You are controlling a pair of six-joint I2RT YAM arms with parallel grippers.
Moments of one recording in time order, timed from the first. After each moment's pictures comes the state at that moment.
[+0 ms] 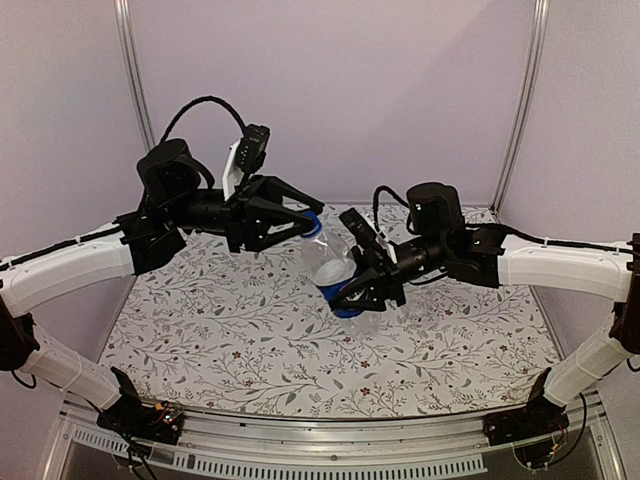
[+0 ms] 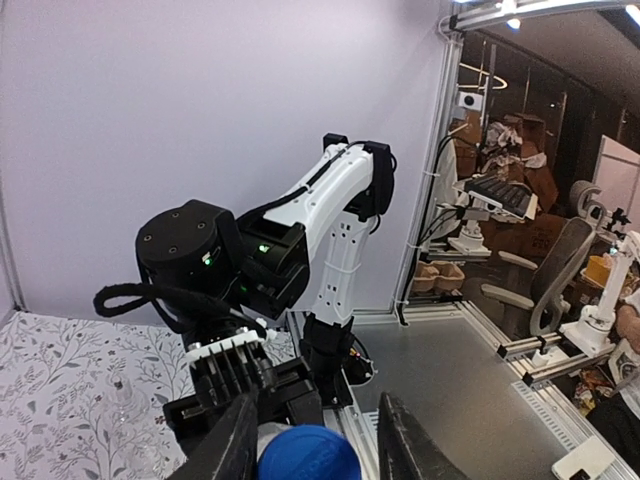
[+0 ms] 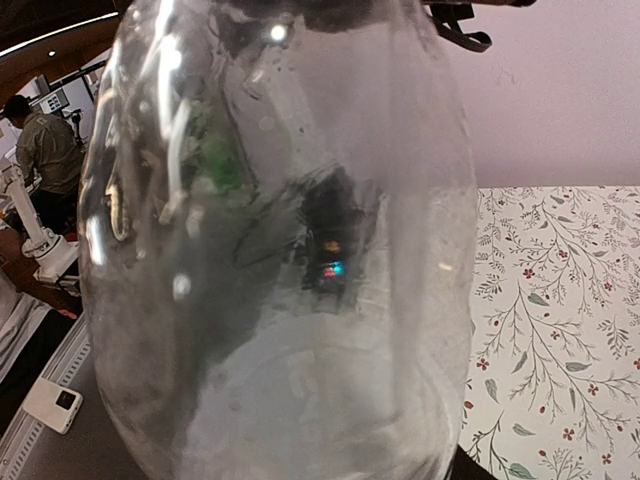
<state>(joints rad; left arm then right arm) -0.80 1.33 1.11 0.38 0.95 -0.27 0.88 1.49 1.10 0.03 -0.96 -0.07</state>
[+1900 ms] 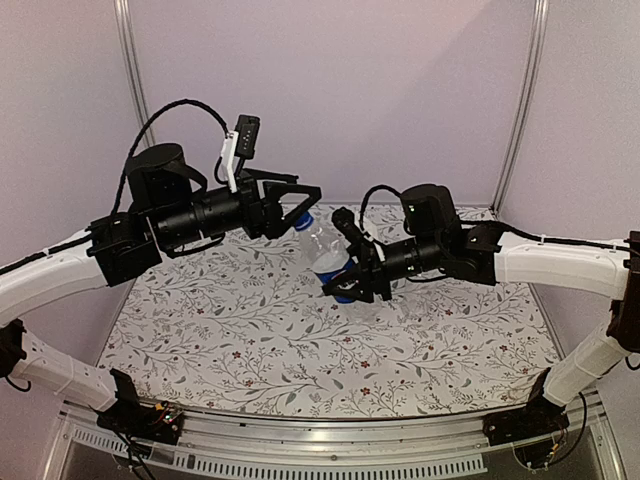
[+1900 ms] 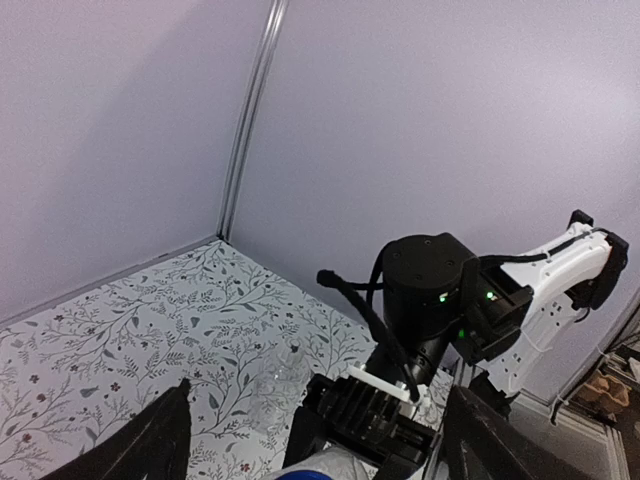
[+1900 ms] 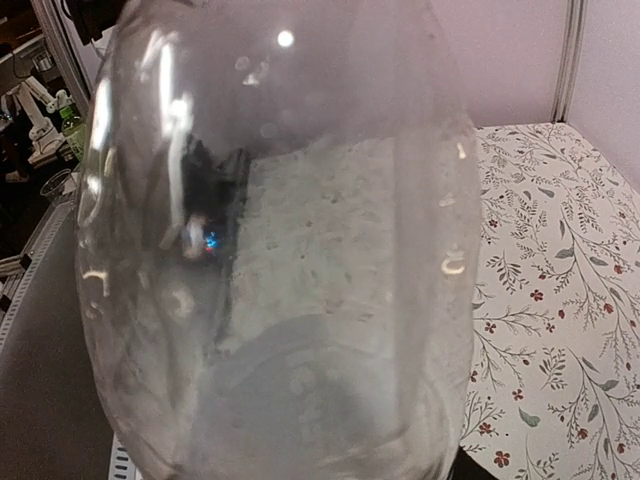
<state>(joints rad) -0.96 1.22 1.14 0.07 0.07 -0.32 0.88 1.51 1.12 -0.05 -0.61 -0.12</state>
